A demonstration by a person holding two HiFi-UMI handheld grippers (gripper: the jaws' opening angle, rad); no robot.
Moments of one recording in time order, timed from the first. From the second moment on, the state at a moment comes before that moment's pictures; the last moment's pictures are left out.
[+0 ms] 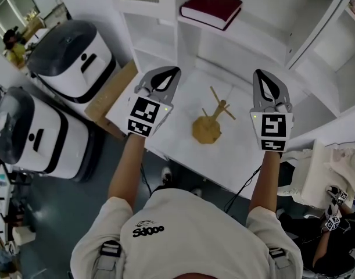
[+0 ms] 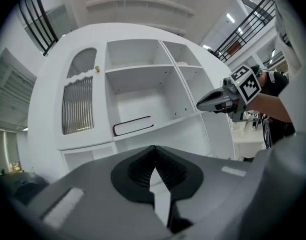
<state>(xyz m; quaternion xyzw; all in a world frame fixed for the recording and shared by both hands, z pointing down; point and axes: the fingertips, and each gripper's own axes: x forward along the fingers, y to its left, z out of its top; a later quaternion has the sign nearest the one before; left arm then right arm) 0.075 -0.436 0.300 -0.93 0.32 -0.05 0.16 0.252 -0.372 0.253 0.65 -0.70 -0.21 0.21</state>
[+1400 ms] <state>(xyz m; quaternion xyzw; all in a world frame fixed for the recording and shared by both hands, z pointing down) 0.073 -0.428 0.282 -0.94 0.31 -0.02 0.16 0.227 -0.371 0.268 0.61 -0.77 -0.15 0.11</state>
